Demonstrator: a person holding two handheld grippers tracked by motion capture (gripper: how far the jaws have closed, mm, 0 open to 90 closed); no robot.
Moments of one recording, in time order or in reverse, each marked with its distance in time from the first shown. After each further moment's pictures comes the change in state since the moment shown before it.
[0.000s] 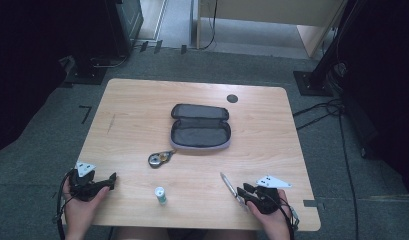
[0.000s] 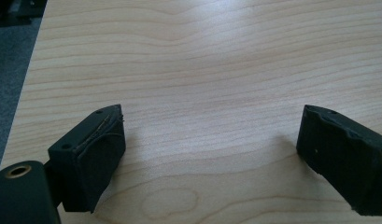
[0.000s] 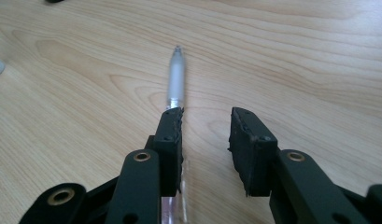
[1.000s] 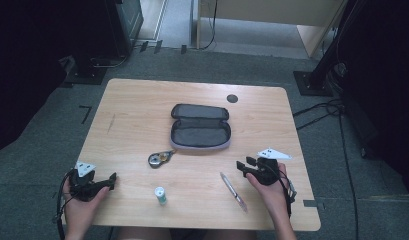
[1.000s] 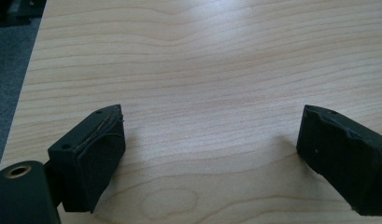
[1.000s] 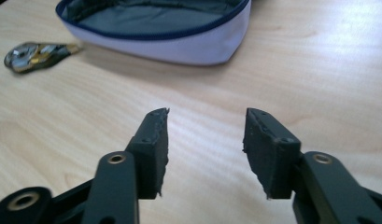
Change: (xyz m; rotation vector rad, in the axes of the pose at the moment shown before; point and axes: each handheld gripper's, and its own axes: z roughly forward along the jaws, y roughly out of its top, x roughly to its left) left arm 0.000 0.000 0.000 -0.001 -0.001 0.000; right arm -0.030 0.062 0.019 -0.067 -0.038 0.024
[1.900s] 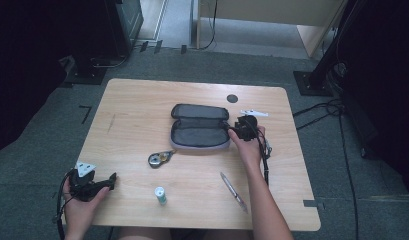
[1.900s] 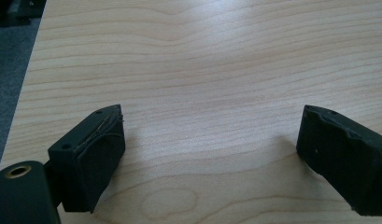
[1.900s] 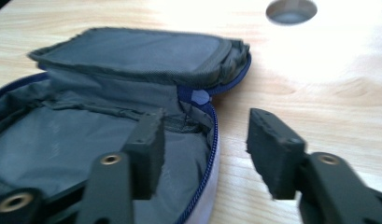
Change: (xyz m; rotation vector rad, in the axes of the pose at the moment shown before) left arm 0.000 0.000 0.000 -0.002 0.000 0.002; right arm -0.022 0.100 0.100 -0.022 -0.112 0.120
